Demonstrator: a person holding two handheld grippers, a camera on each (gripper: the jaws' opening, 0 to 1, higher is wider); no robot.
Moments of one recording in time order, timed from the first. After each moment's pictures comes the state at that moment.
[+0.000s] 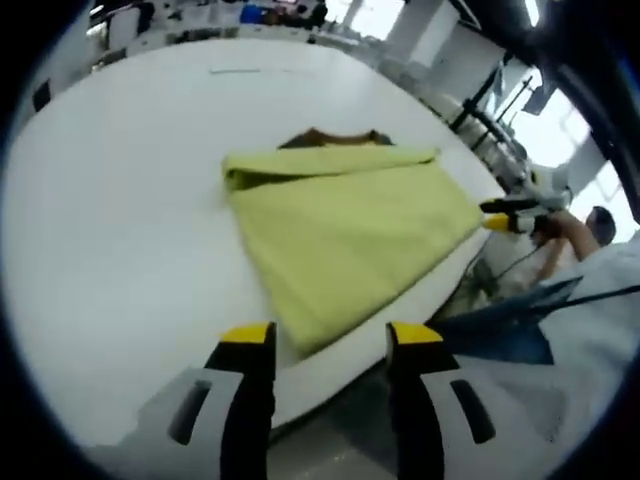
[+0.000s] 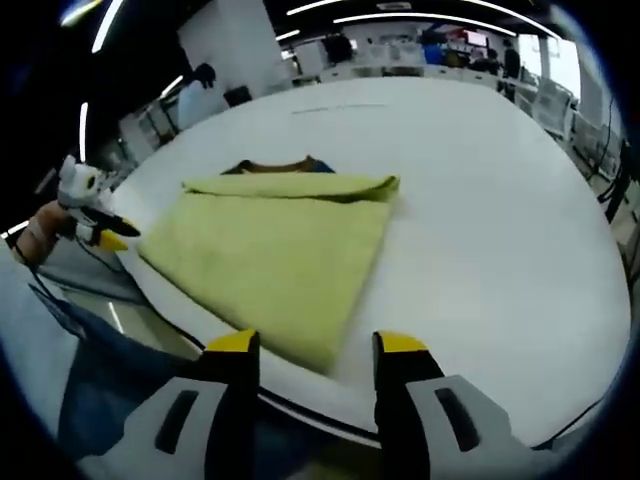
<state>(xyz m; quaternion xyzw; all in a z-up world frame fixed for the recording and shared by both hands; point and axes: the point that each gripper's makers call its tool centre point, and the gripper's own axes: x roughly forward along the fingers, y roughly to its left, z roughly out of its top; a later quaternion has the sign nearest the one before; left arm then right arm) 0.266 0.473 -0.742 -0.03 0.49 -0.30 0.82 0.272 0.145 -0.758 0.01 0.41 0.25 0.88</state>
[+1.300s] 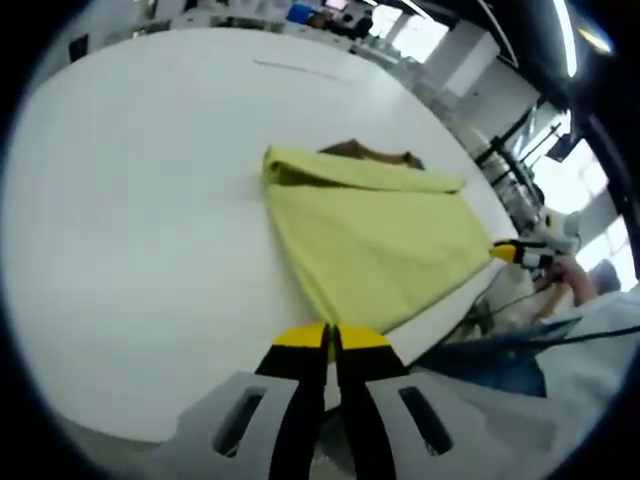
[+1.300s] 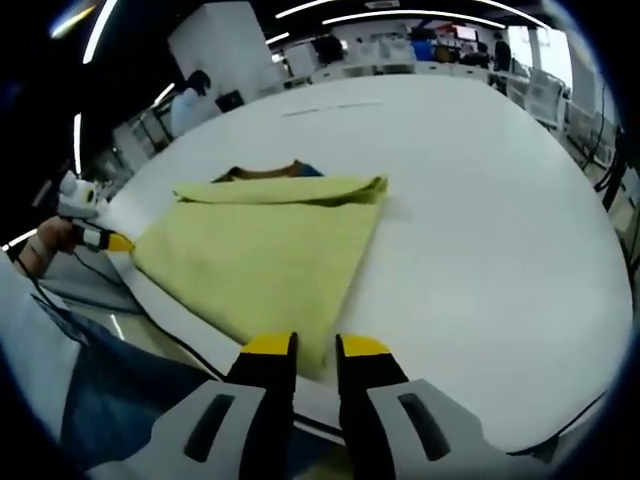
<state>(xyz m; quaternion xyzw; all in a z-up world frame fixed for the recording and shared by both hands) 0.275 0.481 -0.742 -0.10 0.49 -0.25 0.83 0.277 0.136 -0.758 0.02 0.41 0.23 0.88</state>
